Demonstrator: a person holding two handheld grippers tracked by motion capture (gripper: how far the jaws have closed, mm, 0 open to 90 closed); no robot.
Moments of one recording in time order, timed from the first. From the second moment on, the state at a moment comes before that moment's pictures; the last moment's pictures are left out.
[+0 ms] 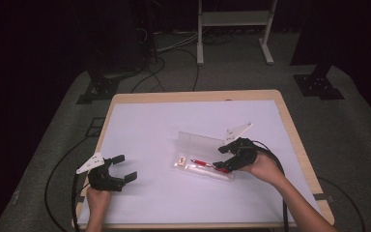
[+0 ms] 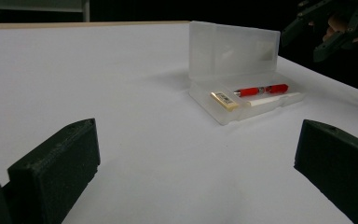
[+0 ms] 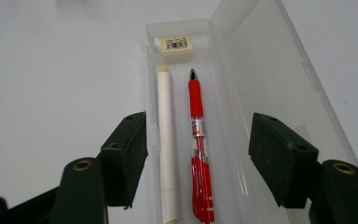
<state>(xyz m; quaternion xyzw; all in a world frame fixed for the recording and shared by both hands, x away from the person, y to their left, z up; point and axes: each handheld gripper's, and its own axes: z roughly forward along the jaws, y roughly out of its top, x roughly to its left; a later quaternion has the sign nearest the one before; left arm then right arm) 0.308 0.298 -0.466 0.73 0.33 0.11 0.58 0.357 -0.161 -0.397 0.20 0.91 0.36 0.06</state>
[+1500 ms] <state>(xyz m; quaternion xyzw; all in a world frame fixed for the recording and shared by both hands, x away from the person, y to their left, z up) 0.308 0.297 -0.466 0.73 0.33 0.11 0.58 0.335 -0.217 -0.421 0.25 0.90 0.36 0.06</state>
